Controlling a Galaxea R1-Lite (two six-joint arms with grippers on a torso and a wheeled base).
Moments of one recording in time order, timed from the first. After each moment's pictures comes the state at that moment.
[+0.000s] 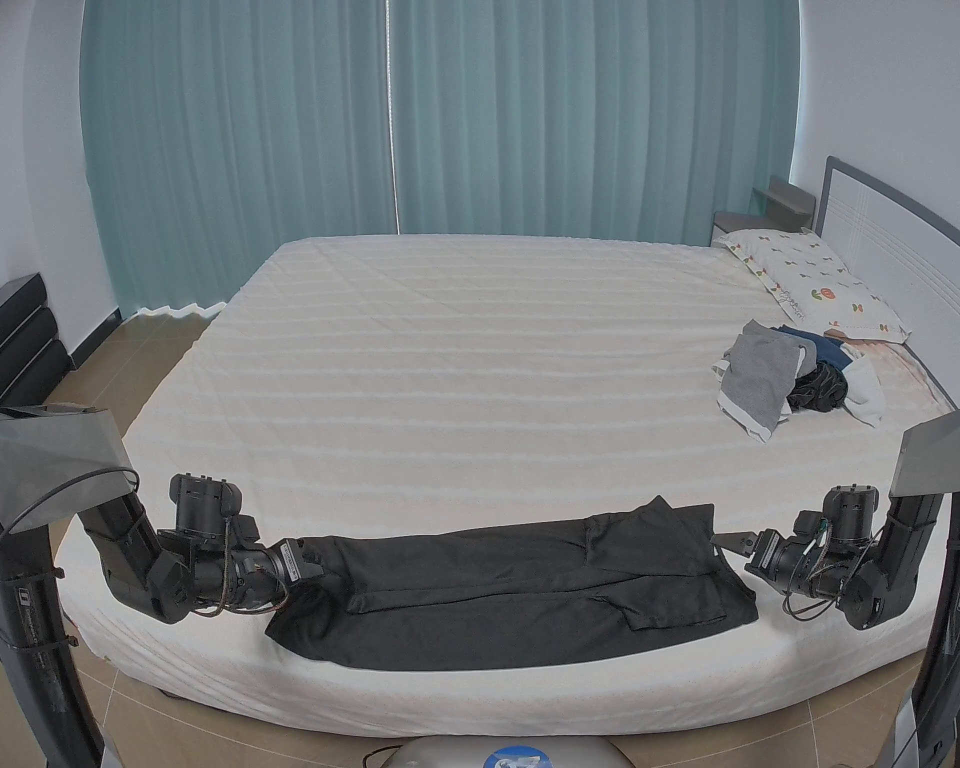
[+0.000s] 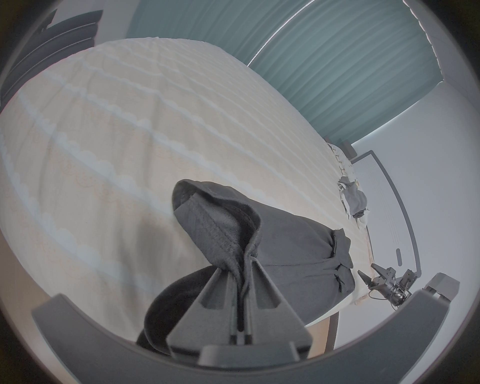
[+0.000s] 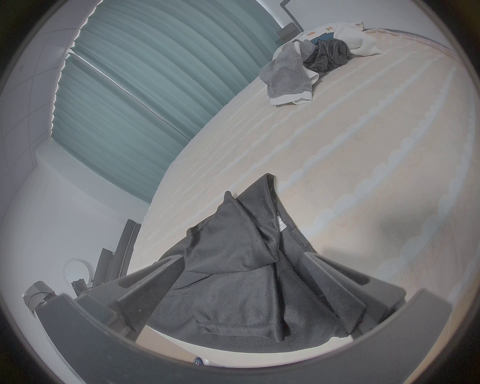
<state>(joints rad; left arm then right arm) -0.09 2.18 -0.58 -0.83 -0.36 -0.56 -0.05 2.27 -0.39 -1.30 0.40 0.58</state>
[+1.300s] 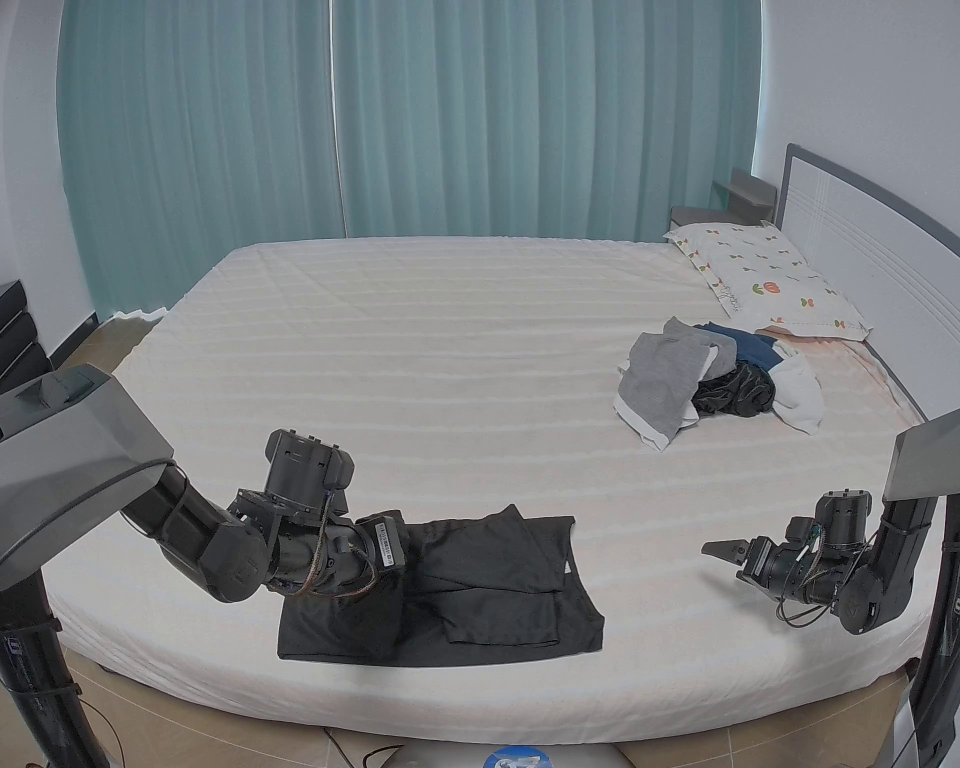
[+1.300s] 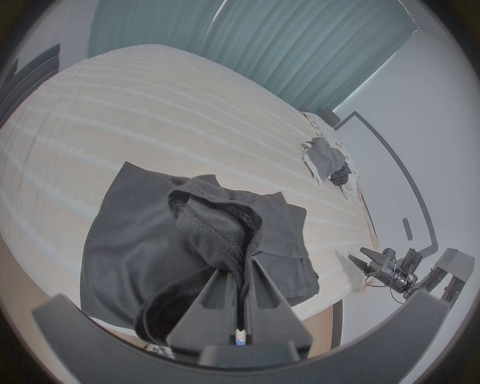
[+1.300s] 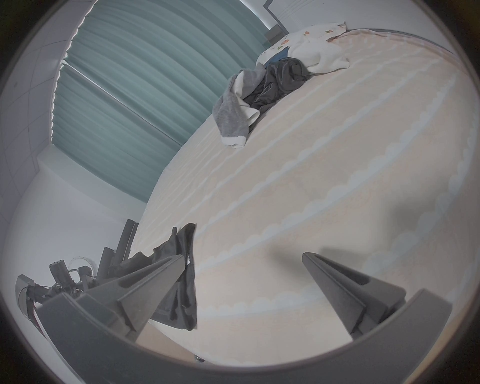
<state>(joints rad) -0.42 2.07 -0.84 -0.47 -0.12 -0.61 -0.02 2.28 -0.38 -1.30 0.41 0.58</state>
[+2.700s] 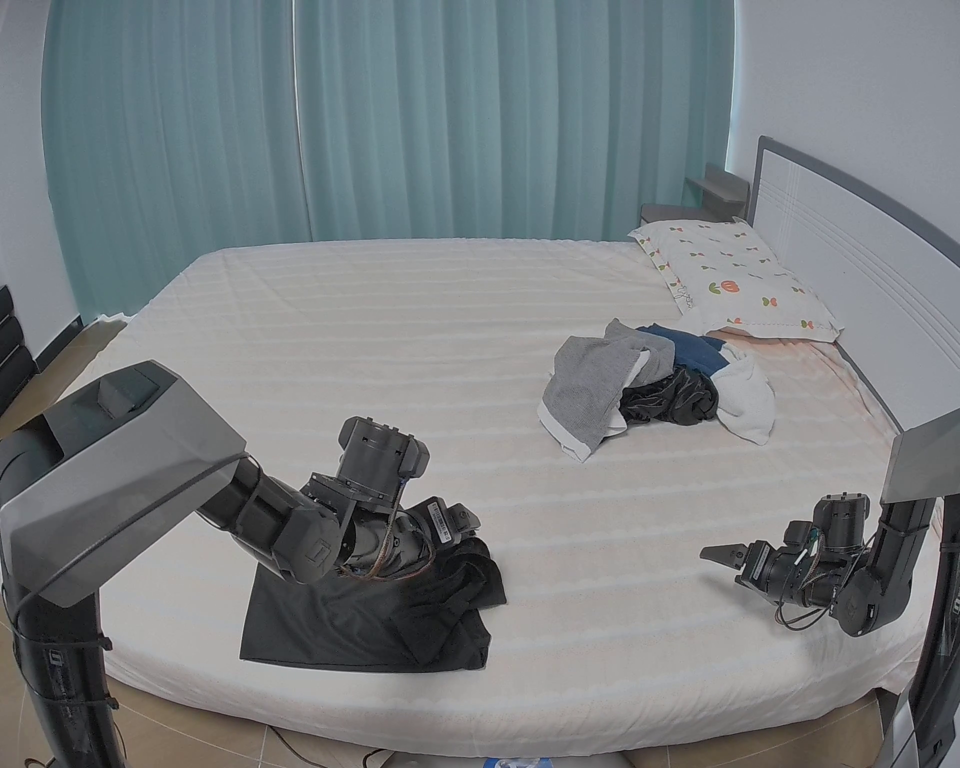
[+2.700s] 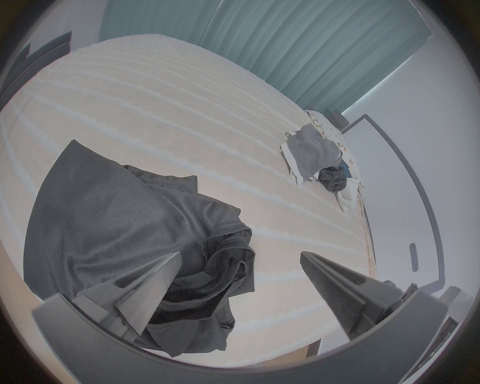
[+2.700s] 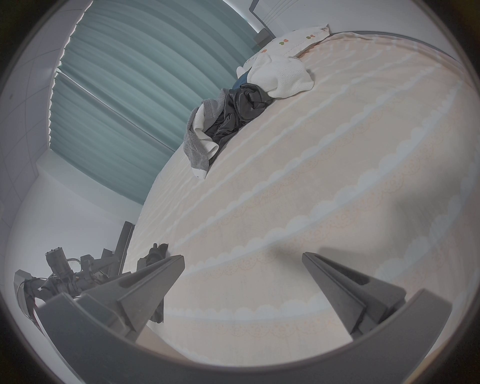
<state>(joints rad) -0.52 2.20 -1.09 -0.33 -0.01 -0.81 -0.01 2.29 -0.37 -1.30 0.41 0.58</state>
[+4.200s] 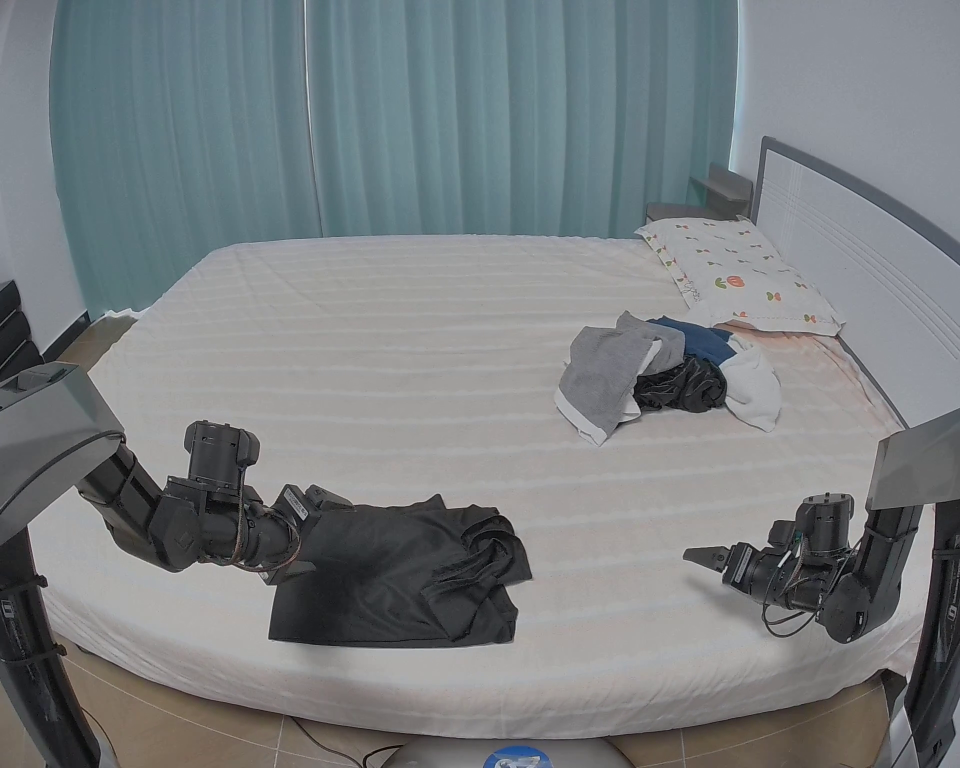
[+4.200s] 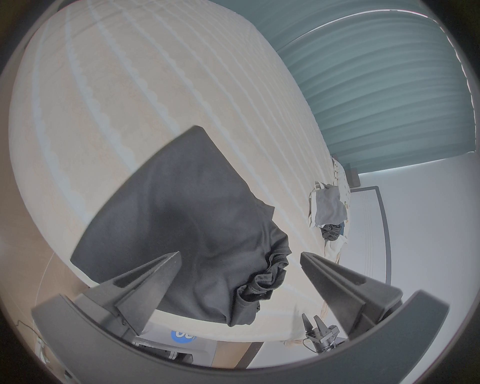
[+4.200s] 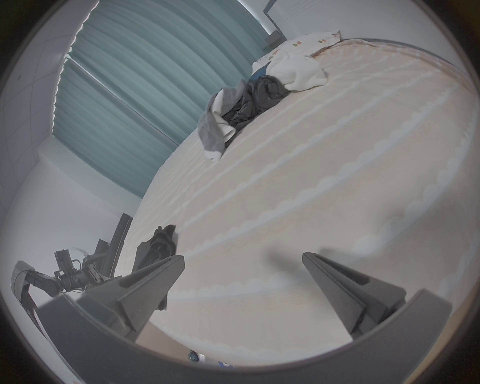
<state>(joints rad) -0.15 2.09 -0.81 -0.51 -0.33 -1.01 0.07 2.30 -0.38 -1.32 0.32 0.58</state>
